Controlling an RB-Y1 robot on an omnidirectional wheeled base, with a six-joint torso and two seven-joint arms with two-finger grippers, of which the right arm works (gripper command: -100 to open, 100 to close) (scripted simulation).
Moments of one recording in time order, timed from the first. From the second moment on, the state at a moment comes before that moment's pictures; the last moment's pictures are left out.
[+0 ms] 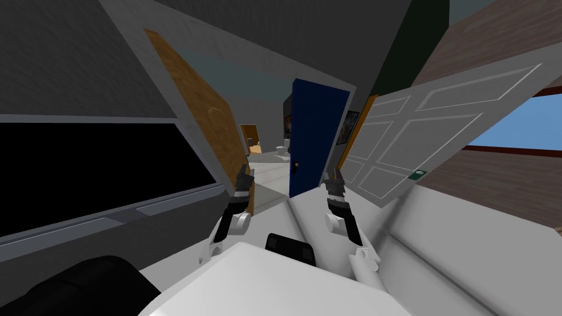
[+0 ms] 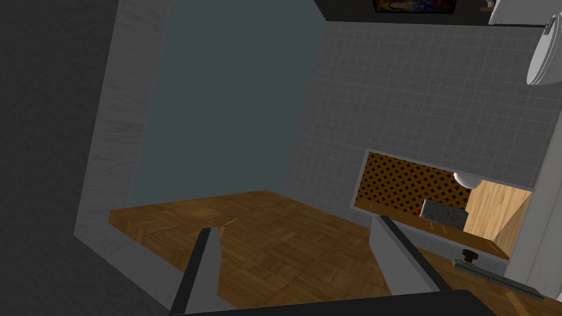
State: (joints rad) arm 0.12 -0.06 0.01 -1.78 -0.09 -0.60 -0.04
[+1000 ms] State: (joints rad) arm -0.04 -0.06 0.03 -1.50 -0.09 -0.59 -0.04
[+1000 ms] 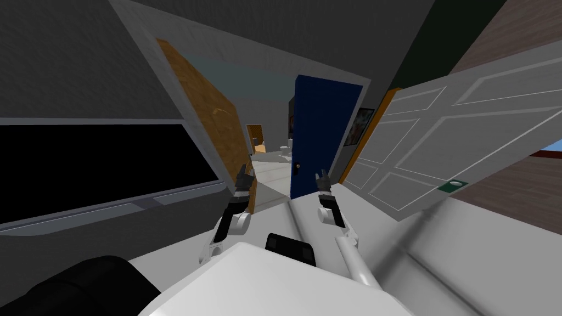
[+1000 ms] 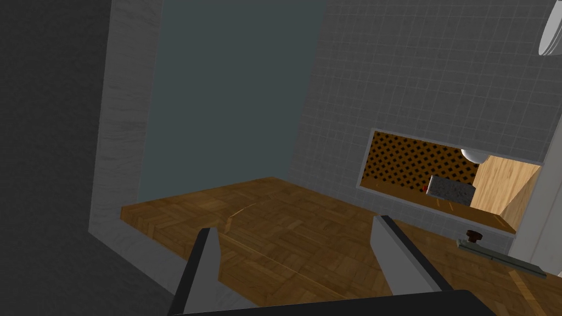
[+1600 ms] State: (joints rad) arm -0.13 -0.06 0.04 -1.35 -0.09 -0.57 -0.04
